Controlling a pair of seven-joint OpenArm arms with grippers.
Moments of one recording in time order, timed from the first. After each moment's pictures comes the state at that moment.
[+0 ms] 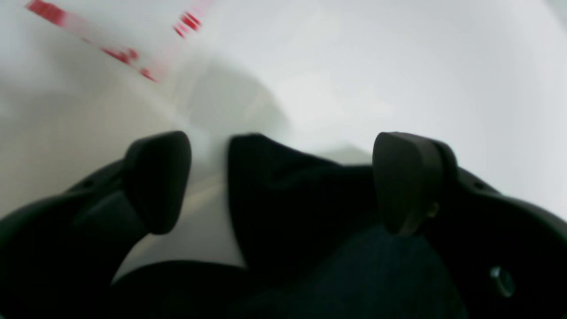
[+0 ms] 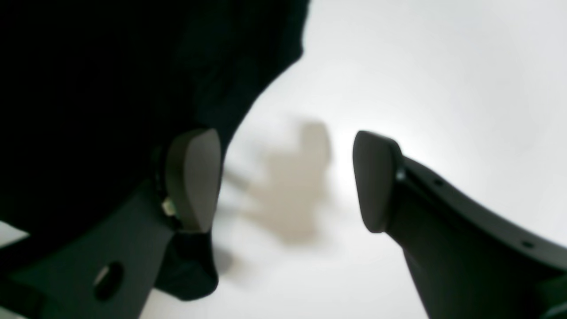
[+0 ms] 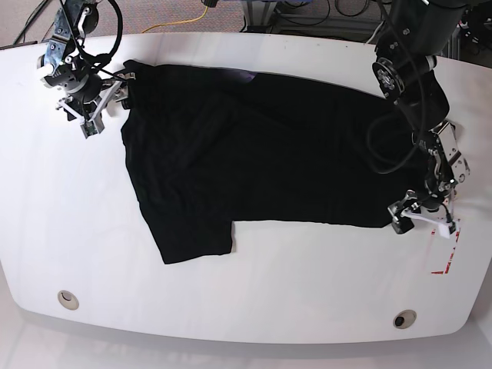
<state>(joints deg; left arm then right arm) -27.4 -10.4 -35.2 48.5 -5.8 -18.3 31.7 -18.6 13.7 28.7 98.4 17.6 40.5 -53.5</state>
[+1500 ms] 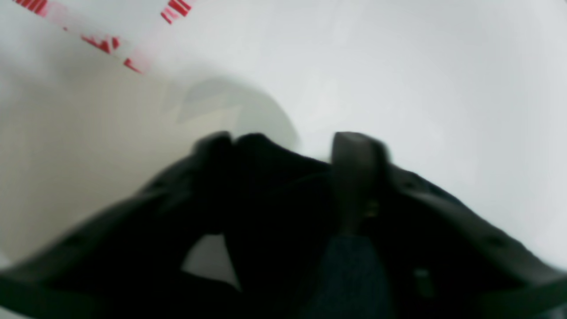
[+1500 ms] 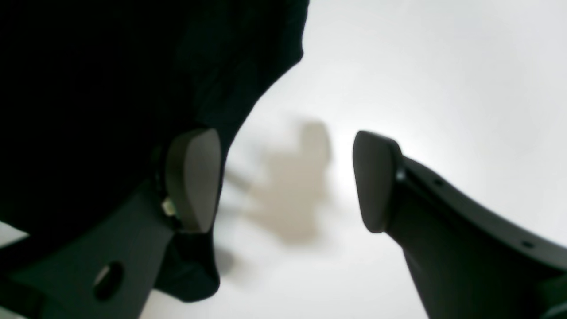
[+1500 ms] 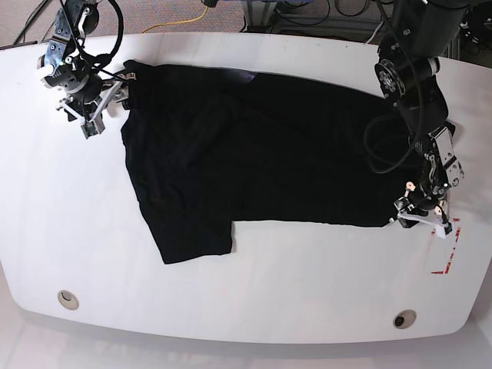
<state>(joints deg) -28.2 -11.1 -33.0 43.9 -6.3 -13.6 28.9 -18.5 13.6 28.7 98.4 17.6 40.5 -53.5</state>
